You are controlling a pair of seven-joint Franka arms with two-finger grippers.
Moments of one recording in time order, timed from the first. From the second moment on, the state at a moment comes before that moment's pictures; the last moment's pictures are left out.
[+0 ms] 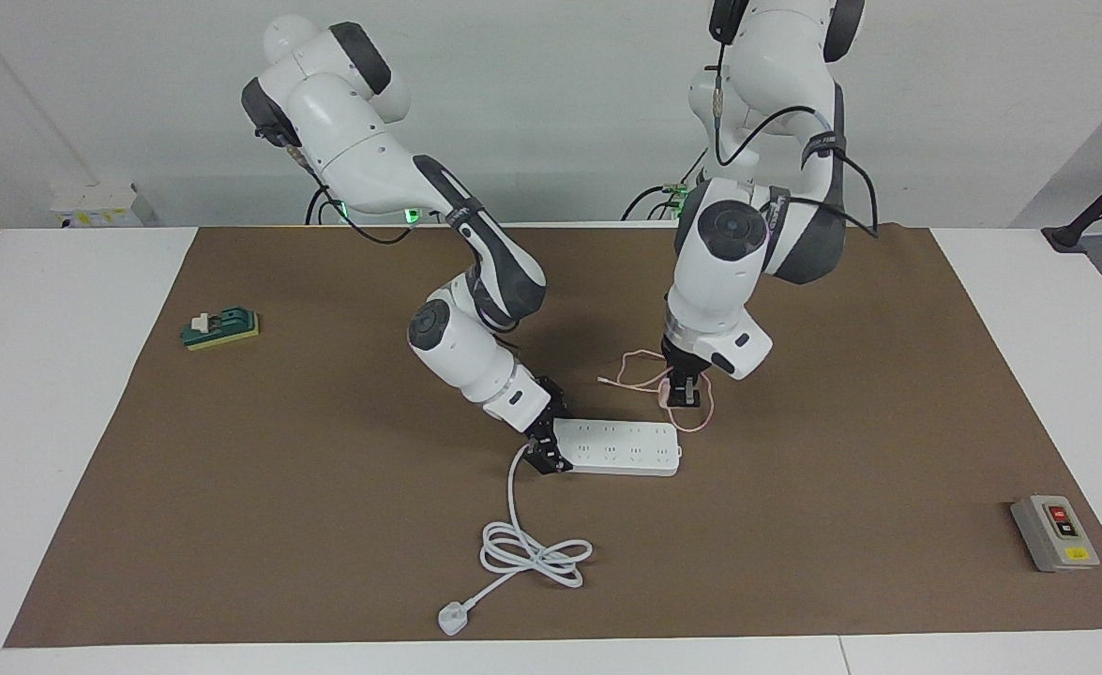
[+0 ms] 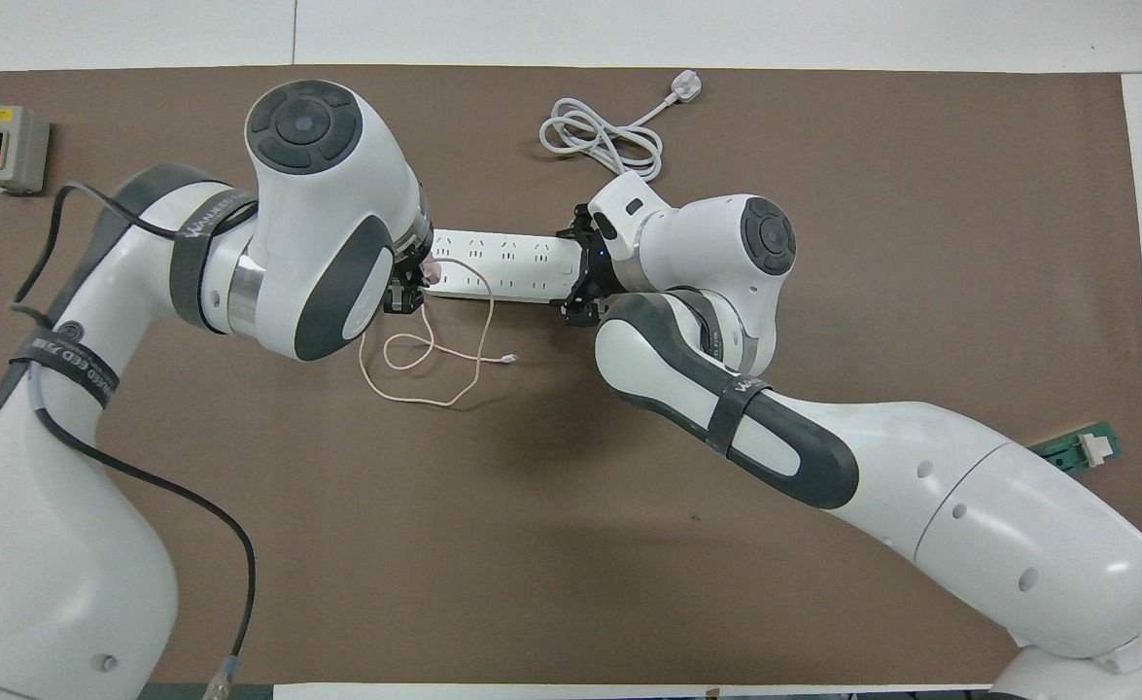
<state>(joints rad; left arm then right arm) -0.46 0.35 0.01 -1.51 0.01 1.85 -1.88 0.05 0.73 0.51 -1.65 0.30 2.66 -1.35</state>
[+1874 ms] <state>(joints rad) -0.05 0.42 0.03 -1.37 0.01 1.80 0.11 -0.12 0.28 0.29 -1.61 0.39 2.01 -1.12</state>
